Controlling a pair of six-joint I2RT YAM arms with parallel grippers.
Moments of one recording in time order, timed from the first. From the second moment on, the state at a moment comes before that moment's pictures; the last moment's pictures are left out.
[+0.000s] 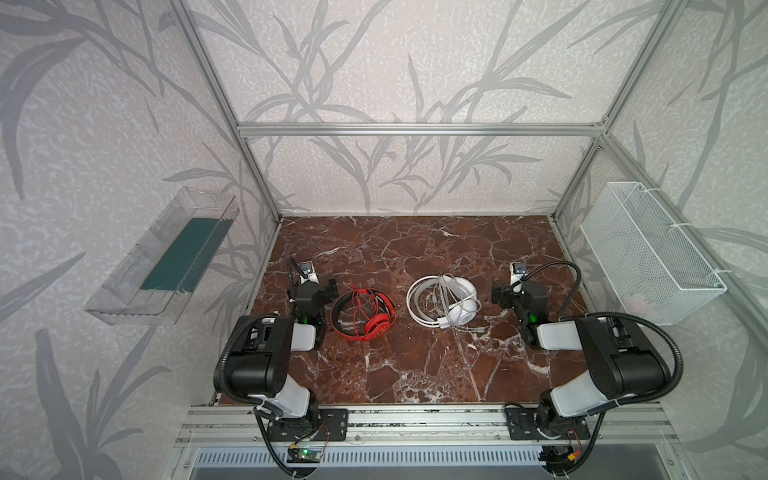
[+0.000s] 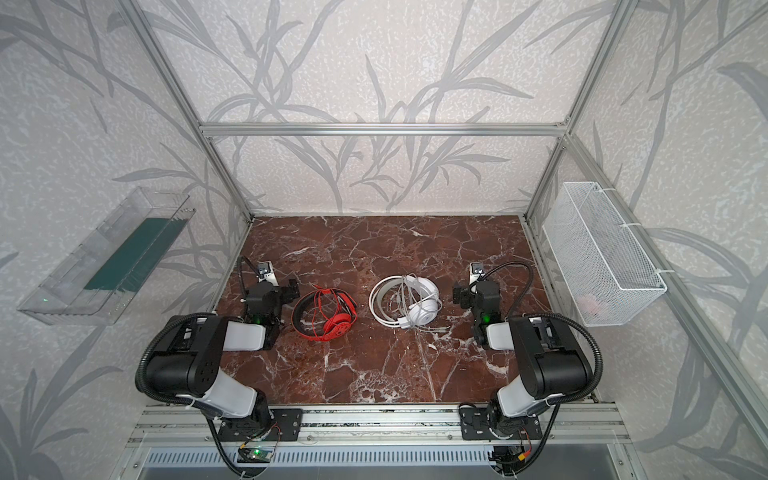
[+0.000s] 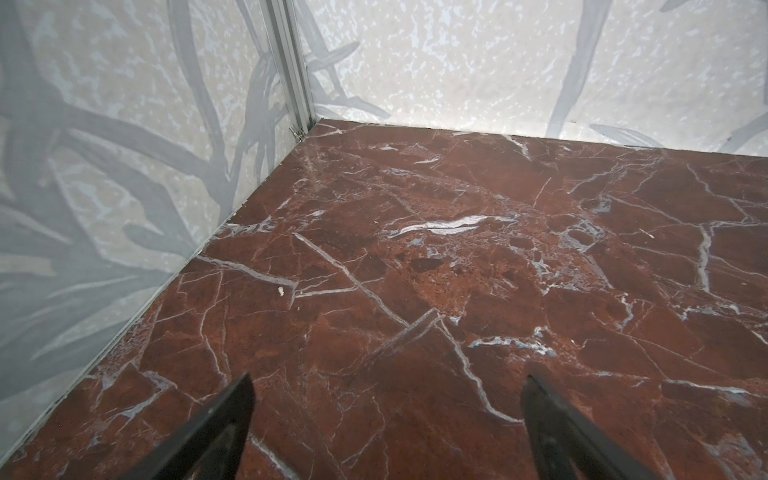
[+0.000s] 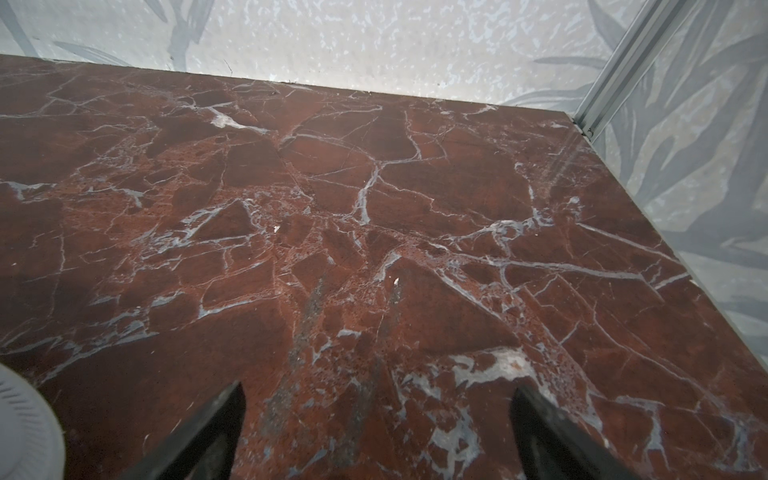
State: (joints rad) left arm 0.00 1.57 0.36 0.88 -0.29 -0.05; right arm 0.11 1.56 0.37 0.78 0.12 -0.03
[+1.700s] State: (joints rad) left arm 0.01 1.57 0.36 0.87 -0.22 -0.04; right arm 0.11 1.56 0.37 0.78 0.12 -0.03
